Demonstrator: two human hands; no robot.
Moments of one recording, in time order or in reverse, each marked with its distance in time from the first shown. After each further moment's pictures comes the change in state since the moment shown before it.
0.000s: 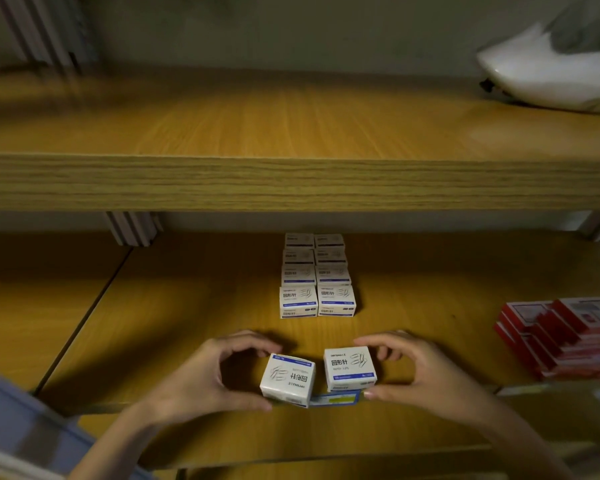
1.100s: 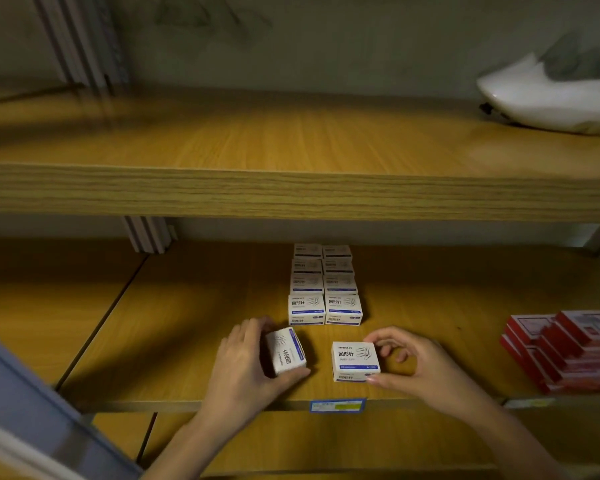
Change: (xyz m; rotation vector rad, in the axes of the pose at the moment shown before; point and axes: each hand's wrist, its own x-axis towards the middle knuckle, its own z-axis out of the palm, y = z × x) left_hand 0.016 0.008 0.043 0.381 0.490 -0.196; right_hand 0.011 0.005 0.003 0.022 0.096 0.049
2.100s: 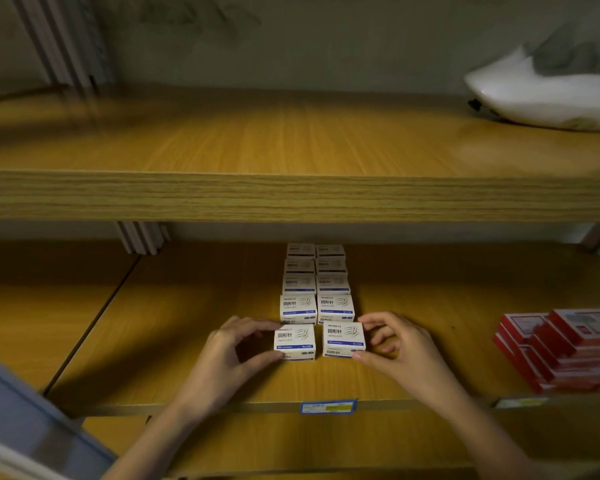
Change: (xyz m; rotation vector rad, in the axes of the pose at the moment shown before) left_hand 0.014 -0.006 -0.017 -0.202 -0.089 0.194; right_hand 0.016 0.005 0.010 0.018 0.226 -0.018
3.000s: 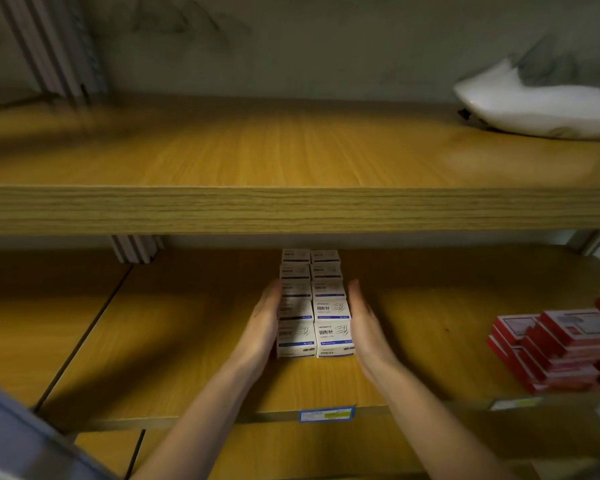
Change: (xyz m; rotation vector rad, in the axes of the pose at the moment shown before) left_hand 0.059 0.018 0.039 -0.733 0.036 -0.441; right_hand 0.048 -0.030 0.045 0.657 0.065 0.447
